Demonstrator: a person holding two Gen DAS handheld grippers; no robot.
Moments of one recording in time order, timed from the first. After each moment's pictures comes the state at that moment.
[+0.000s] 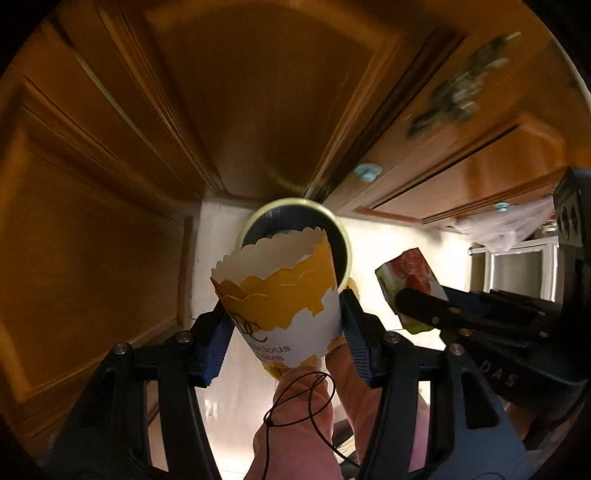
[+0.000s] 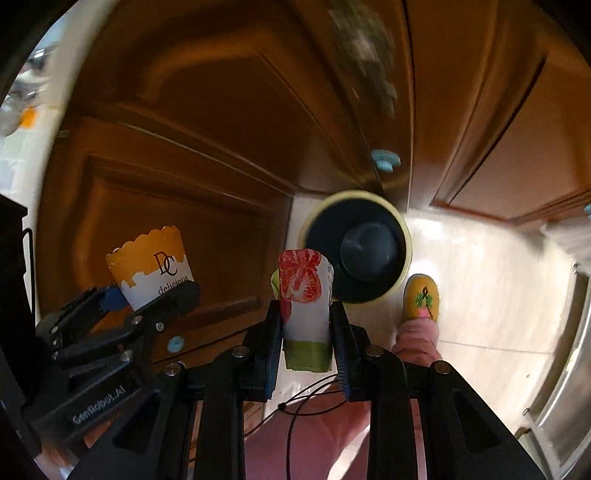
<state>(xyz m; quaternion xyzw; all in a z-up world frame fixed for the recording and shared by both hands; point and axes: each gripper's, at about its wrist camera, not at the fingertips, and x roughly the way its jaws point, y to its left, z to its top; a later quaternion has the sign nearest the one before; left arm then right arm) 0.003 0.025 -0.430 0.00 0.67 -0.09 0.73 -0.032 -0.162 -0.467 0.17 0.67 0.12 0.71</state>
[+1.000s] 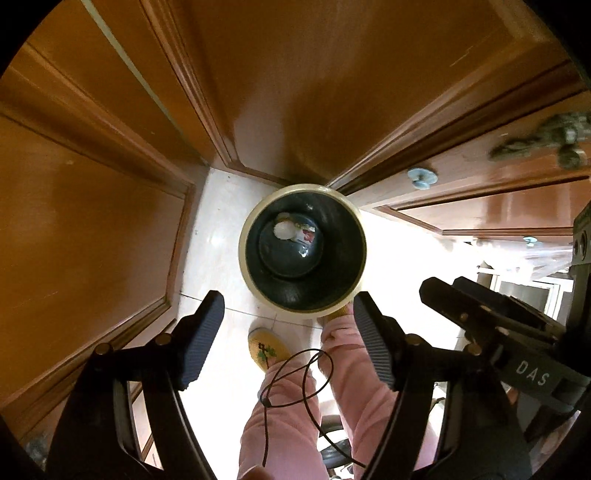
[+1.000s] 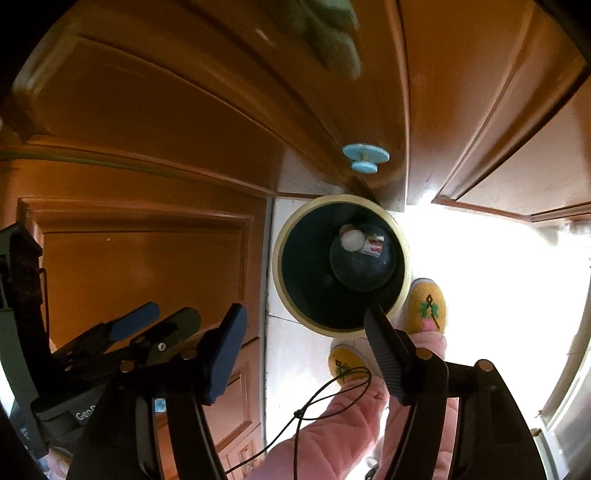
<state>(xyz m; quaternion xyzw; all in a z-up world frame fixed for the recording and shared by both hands) 0.033 0.045 -0.485 -0.05 0.71 -0.04 0.70 0.030 -0.174 -0.547 0.19 0.68 0.10 0.70</state>
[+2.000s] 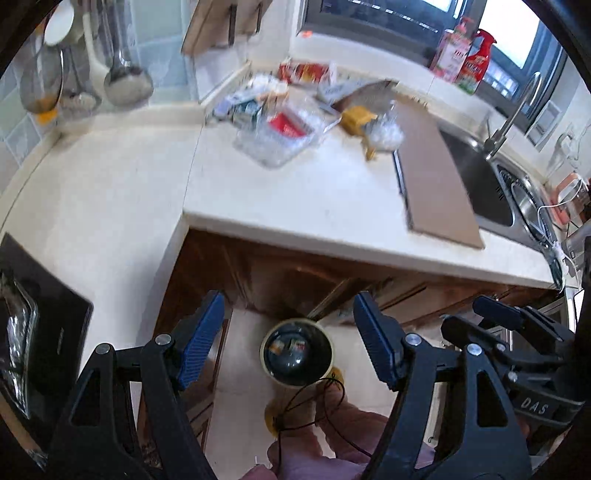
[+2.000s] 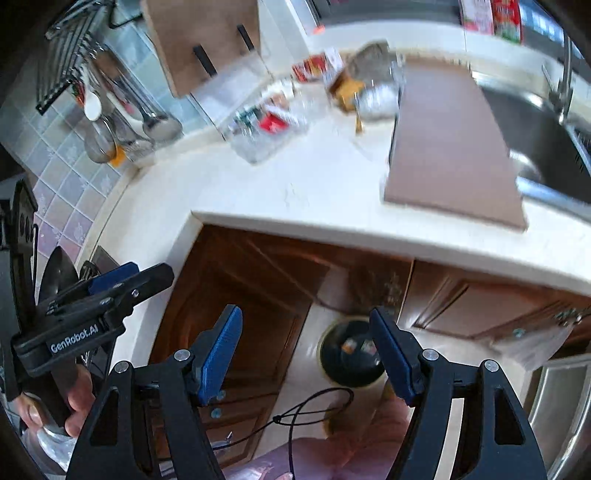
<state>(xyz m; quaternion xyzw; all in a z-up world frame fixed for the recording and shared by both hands) 0.027 0.074 -0.091 -0.03 0.50 -0.07 0.86 -0.041 -0.150 -0.151 0.10 0.49 0.14 0.85</state>
